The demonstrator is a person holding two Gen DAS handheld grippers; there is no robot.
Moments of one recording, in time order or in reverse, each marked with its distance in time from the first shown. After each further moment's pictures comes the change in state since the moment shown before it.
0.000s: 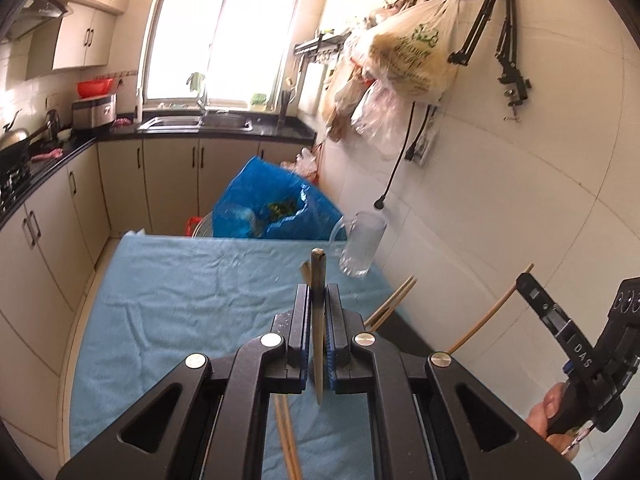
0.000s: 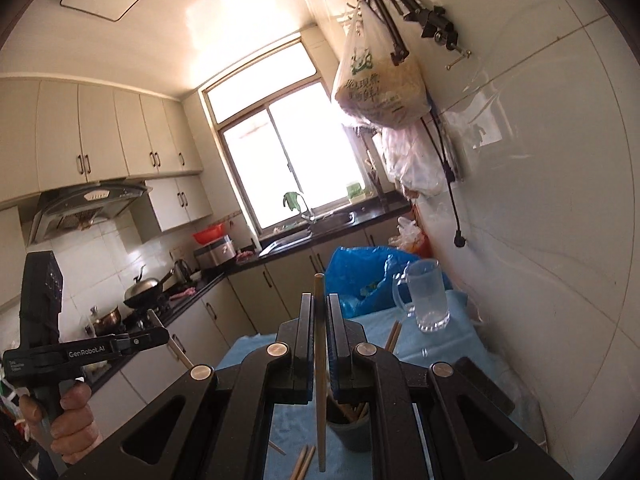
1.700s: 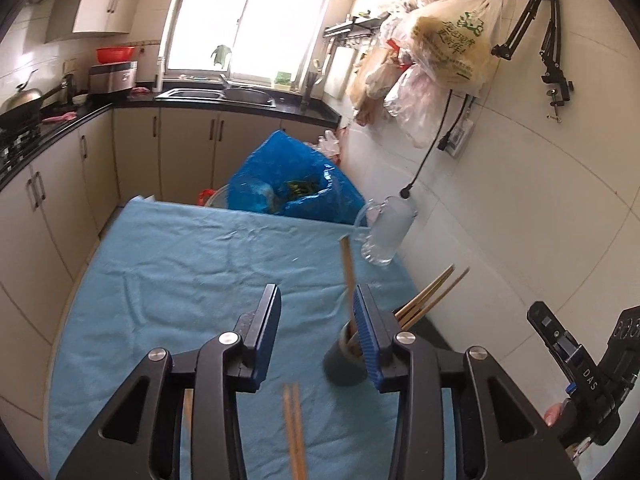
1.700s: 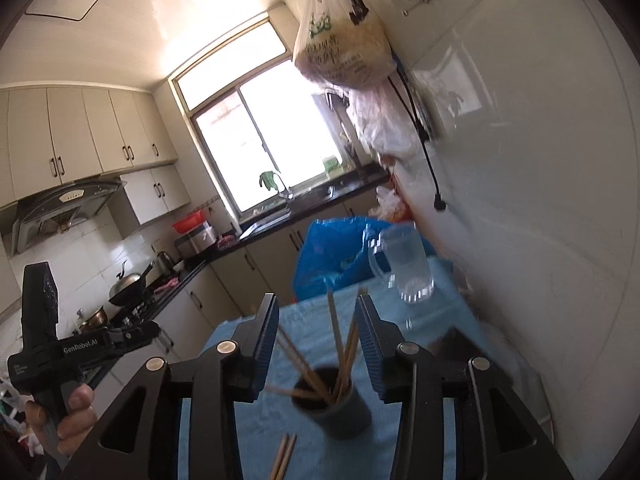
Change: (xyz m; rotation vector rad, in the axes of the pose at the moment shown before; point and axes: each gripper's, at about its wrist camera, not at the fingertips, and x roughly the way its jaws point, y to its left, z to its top) left arm 0.039 0.043 -0.034 -0.107 0.055 0.054; right arm 0.031 -0.042 -0.032 0.077 0.107 -0.052
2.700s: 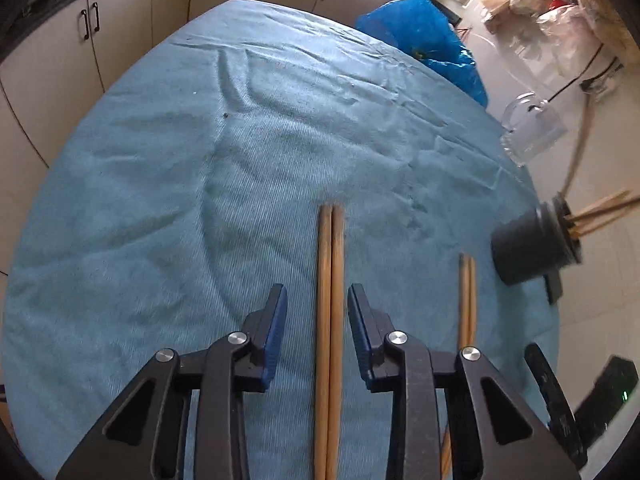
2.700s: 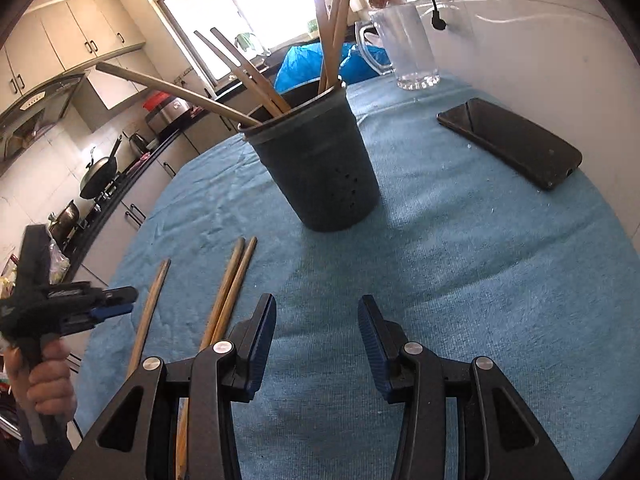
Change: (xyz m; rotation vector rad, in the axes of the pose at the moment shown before) left arm 0.108 0.162 -0.135 -0.271 0.429 0.170; right arm 0.099 -0.018 -0.182 0.012 0.454 -0.053
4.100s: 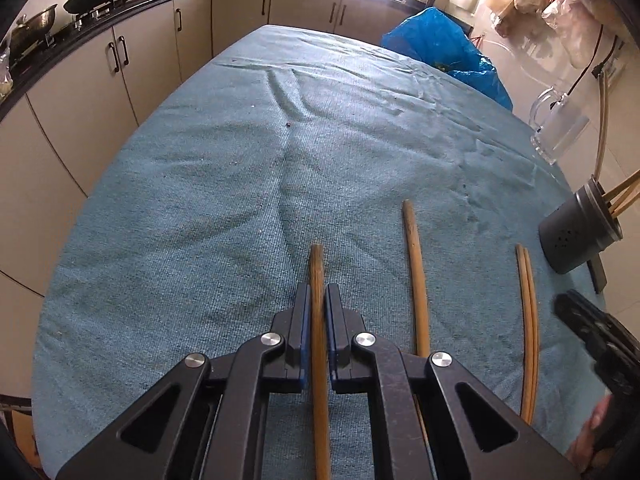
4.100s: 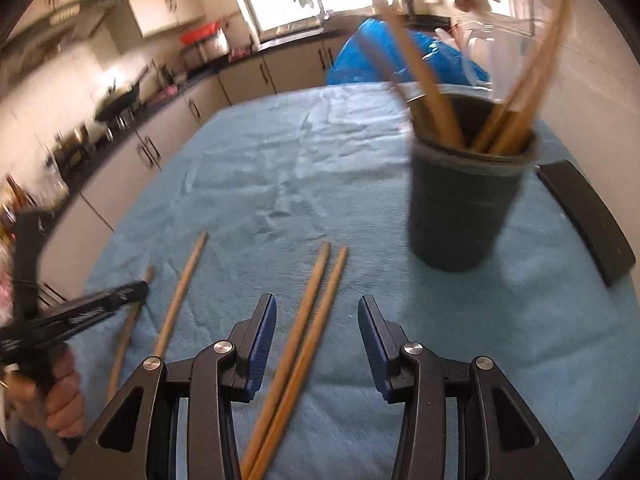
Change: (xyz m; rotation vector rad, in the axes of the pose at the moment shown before) left arm -0.011 0.029 -0.025 0.053 -0.115 0.123; right arm 0.055 0.097 0.024 -0.263 0.160 -0.046
